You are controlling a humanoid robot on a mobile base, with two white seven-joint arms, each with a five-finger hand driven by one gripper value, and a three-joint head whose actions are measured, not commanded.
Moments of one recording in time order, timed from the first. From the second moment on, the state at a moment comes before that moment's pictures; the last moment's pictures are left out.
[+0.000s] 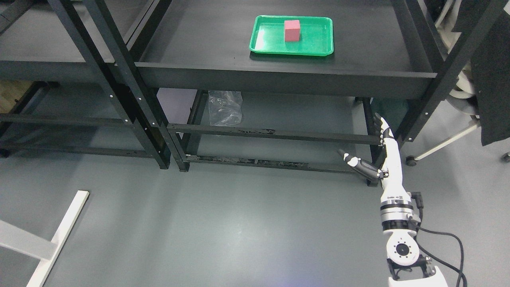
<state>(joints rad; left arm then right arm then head) 0.00 0.00 -0.13 0.00 0.13 -0.12 -0.17 0.06 0.00 0.11 -1.64 0.33 -0.10 -0.19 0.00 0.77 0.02</state>
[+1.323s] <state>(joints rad) 0.00 0.00 -0.13 0.00 0.13 -0.12 -0.17 -0.02 -0.05 0.14 -1.64 0.97 0.06 -0.26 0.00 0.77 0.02</state>
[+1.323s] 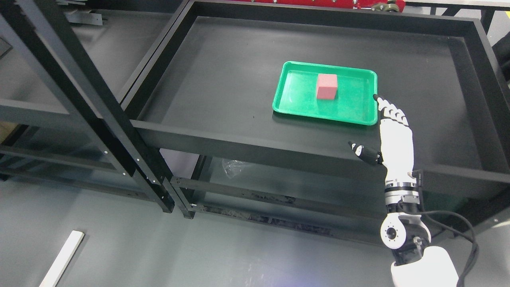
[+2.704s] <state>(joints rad) 0.00 0.00 -0.13 0.00 0.13 -0.12 -0.17 0.00 -0.01 0.26 -1.63 1.34 0.07 -0.26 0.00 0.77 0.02</state>
